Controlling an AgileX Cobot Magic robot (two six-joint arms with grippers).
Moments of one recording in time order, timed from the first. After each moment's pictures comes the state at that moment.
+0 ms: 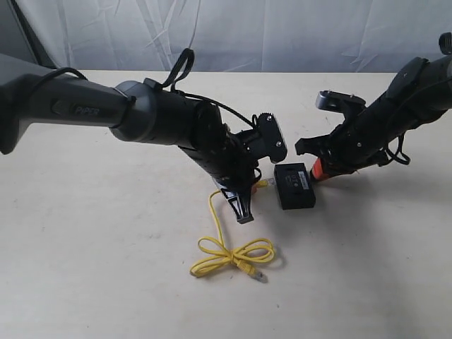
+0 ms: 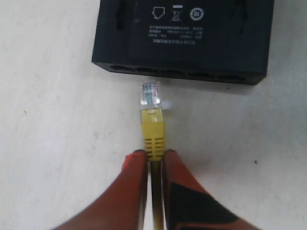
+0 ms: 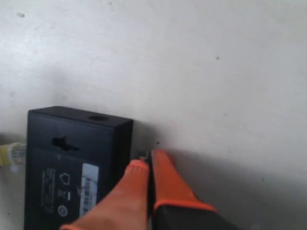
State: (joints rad) left arm -0.72 2.16 -1.38 -0.33 0.39 0.94; right arm 0.13 2.07 -1.17 0.67 0.64 -0.55
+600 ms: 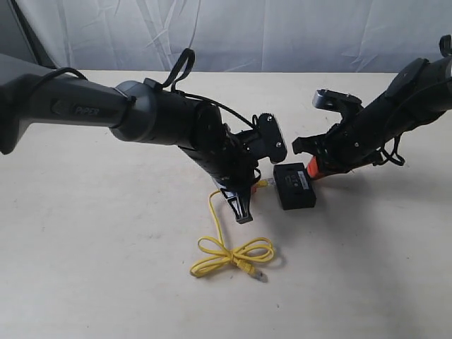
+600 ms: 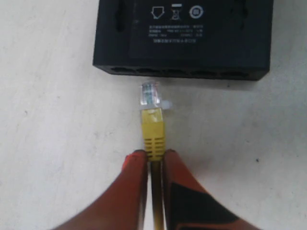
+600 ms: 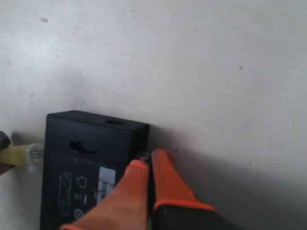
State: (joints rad) left arm -0.72 2.16 -1.38 -0.32 0.39 0.94; right arm 0.13 2.07 -1.17 0.75 0.66 -0.63
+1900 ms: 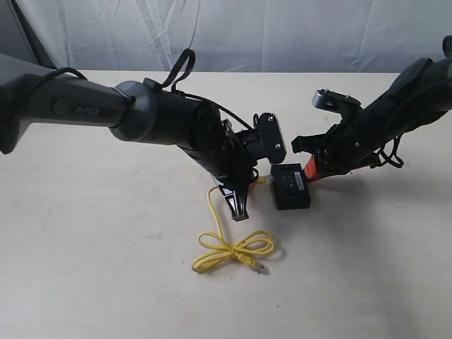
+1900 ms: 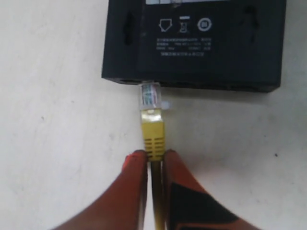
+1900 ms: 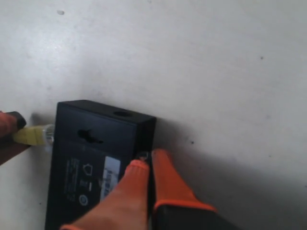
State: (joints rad) left arm -0.72 2.16 -1.38 -0.29 0.36 0.98; right arm 0.13 2.07 -1.17 0.79 0.72 -0.66
